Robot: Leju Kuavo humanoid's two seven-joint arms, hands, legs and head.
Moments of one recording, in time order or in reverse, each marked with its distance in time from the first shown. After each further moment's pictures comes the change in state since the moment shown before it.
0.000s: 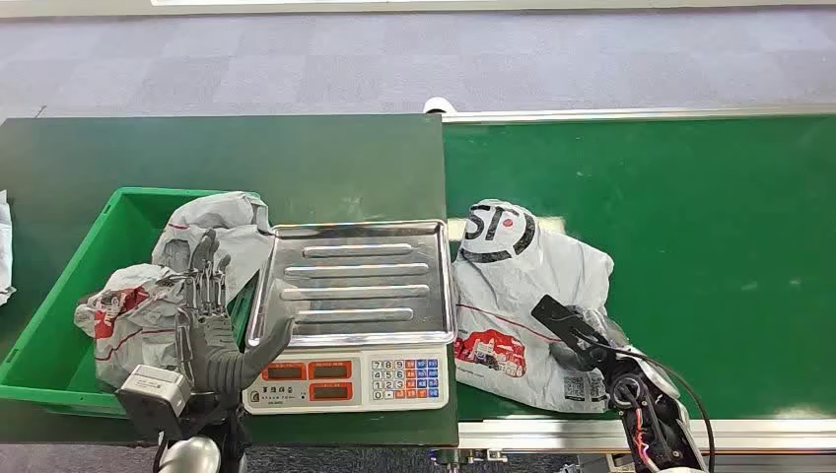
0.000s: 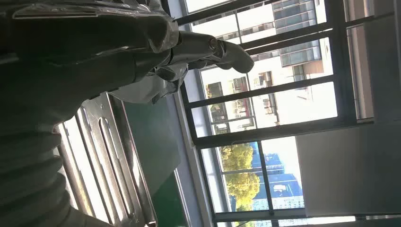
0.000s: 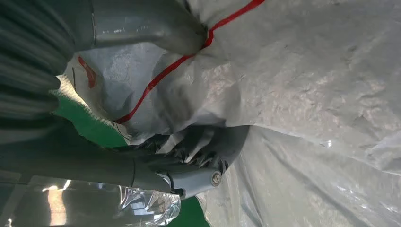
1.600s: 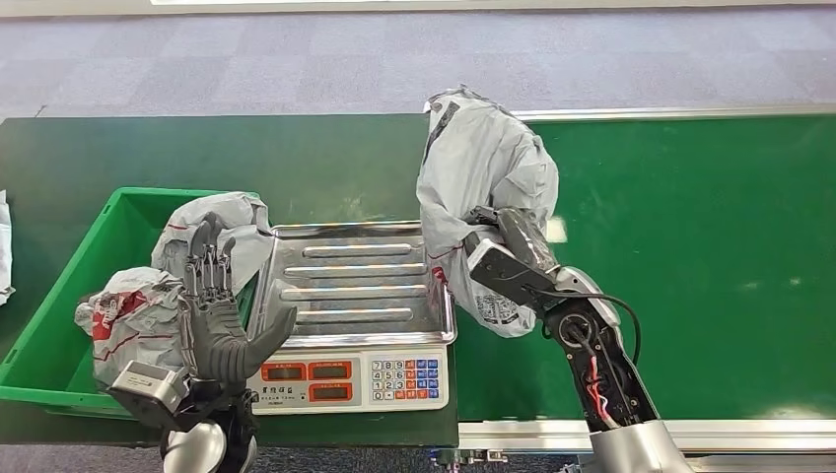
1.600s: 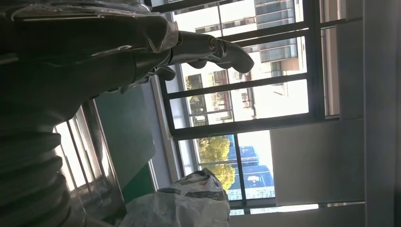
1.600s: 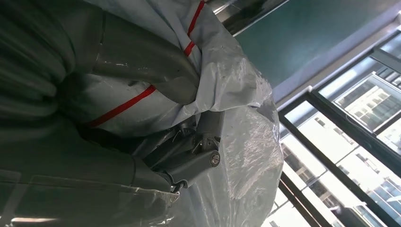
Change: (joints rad) left arm -0.060 0.005 -0.031 0.019 0.061 -0.027 -0.052; right arm -0.139 0.121 0.276 -0.289 -0.272 -0.081 -0.415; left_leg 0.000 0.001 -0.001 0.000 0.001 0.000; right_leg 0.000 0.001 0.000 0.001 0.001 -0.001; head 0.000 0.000
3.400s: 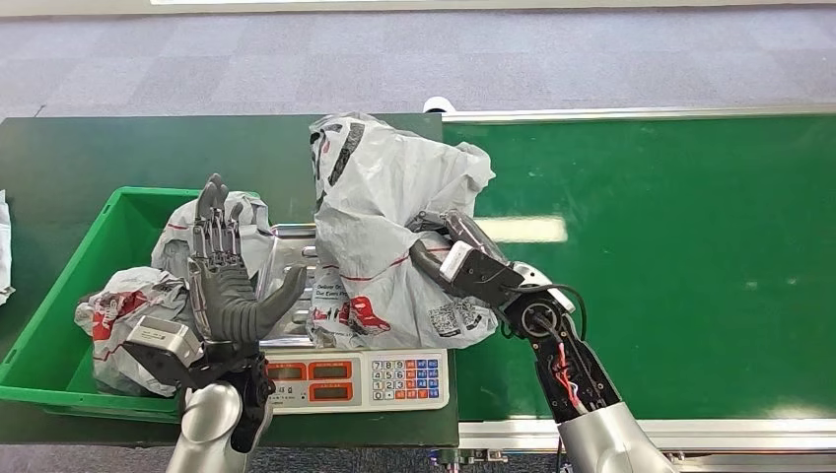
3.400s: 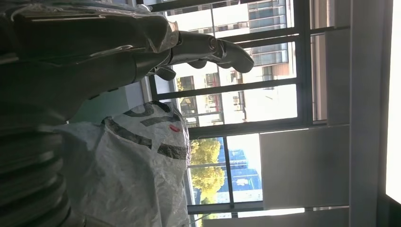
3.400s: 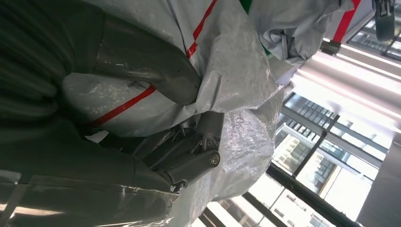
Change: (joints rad) left arm -0.139 -0.025 -0.018 0.073 0.011 0.042 0.029; right arm -0.060 0.091 0.087 0.118 -0.205 0.144 -0.147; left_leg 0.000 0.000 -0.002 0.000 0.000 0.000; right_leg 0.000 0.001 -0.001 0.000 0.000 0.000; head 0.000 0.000
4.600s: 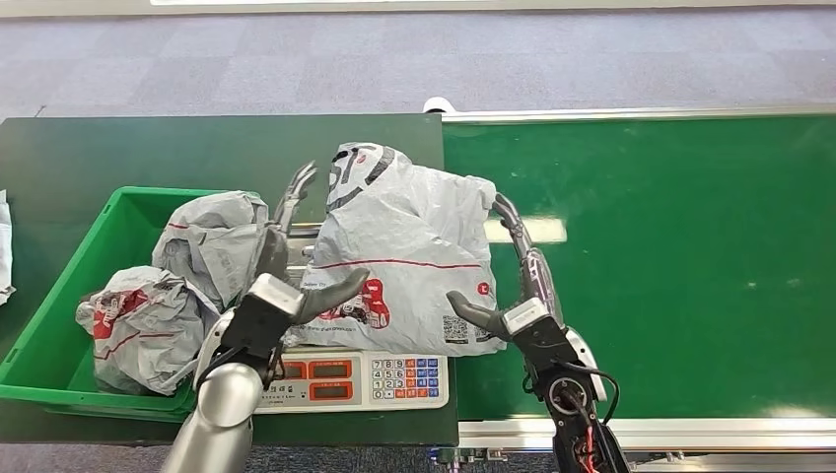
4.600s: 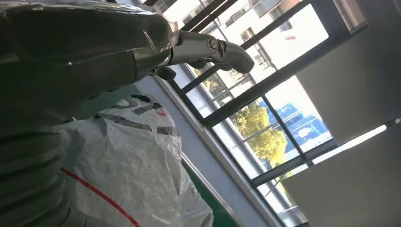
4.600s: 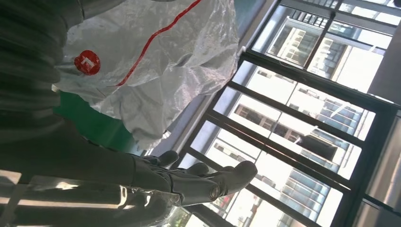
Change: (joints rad) left arm -0.119 0.025 -0.076 0.016 -0.421 -0.155 0.297; right arm 0.351 0.008 -0.132 -0.356 0.004 -0.335 -0.004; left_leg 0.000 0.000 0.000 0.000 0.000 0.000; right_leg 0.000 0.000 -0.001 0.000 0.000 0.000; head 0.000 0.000
